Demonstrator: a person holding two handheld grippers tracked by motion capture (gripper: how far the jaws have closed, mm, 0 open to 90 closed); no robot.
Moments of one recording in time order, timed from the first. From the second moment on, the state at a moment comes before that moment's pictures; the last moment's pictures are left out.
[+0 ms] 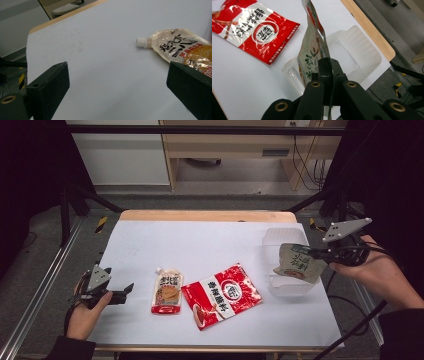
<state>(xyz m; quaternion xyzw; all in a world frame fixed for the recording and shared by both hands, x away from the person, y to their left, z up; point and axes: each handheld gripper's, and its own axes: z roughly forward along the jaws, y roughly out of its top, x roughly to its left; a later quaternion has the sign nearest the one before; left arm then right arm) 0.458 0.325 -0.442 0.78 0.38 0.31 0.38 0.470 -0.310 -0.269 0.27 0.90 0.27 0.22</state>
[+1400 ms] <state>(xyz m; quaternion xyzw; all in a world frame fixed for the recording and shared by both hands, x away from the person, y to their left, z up) 0.461 0.321 -0.446 0.79 0.38 0.30 0.37 0.479 -0.307 -0.311 0.26 0.91 0.27 0.16</state>
